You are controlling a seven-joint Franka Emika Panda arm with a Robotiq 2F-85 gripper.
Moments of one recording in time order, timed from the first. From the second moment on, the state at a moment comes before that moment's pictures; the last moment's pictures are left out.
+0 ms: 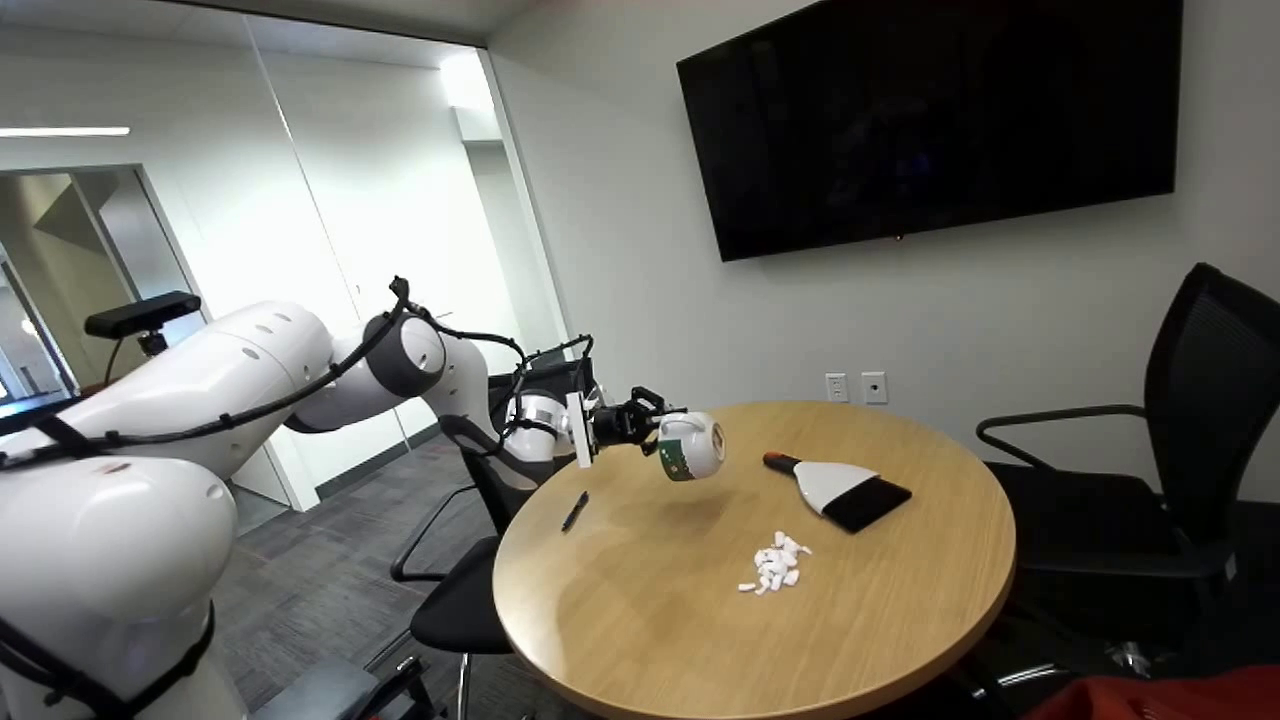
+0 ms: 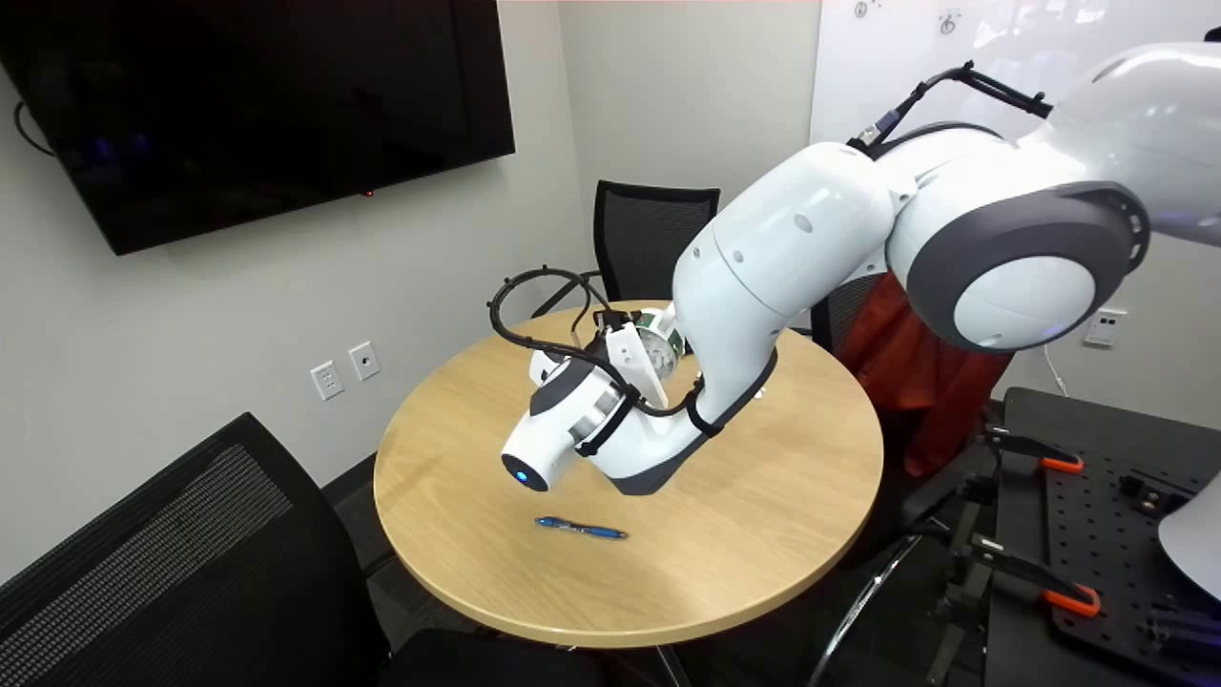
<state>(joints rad) 0.46 1.29 -0.20 -1.09 -1.33 1.47 0.46</state>
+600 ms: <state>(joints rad) 0.46 1.39 -0.19 -1.03 -1.53 1.26 0.38</state>
